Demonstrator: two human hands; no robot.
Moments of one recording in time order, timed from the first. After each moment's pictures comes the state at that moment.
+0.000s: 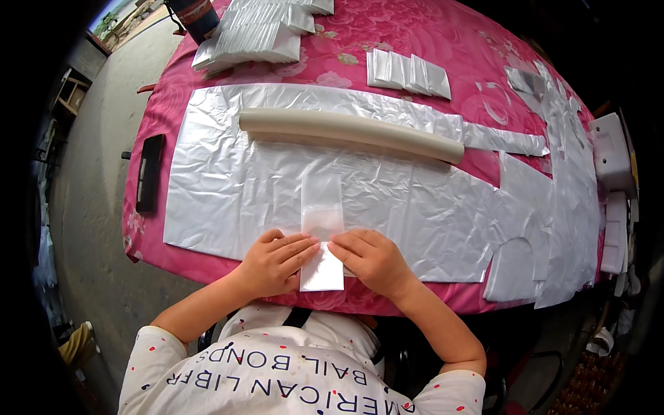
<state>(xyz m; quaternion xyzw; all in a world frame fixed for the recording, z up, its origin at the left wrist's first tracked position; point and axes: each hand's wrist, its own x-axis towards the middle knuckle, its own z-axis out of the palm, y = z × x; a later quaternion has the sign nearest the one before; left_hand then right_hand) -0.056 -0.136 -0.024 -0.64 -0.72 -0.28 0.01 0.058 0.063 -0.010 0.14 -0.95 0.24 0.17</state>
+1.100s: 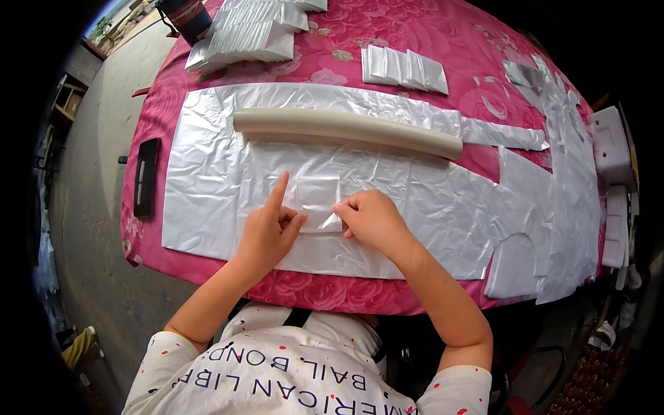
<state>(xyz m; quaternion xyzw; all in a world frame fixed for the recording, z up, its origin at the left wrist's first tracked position) -0.073 -0.102 -0.012 -0.30 -0.82 -0.44 -0.18 0.001 0.078 0.020 -0.30 -0.77 0.54 -0.18</state>
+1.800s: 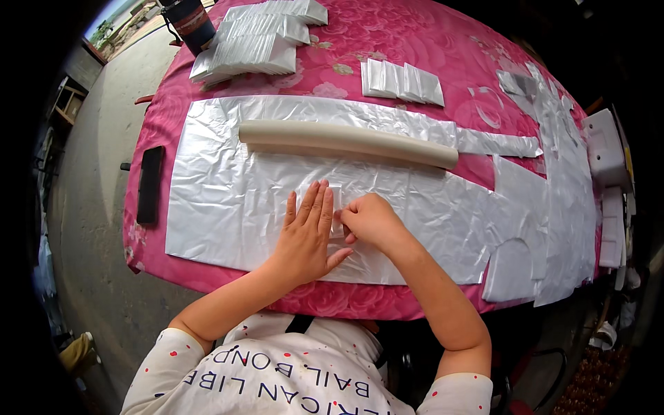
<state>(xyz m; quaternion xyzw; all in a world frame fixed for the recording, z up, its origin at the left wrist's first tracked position) -0.053 -0.073 -0.024 -0.52 -0.83 -0.20 -0.04 -0.010 0.083 0.012 -0.31 -0.75 0.55 -0.19</state>
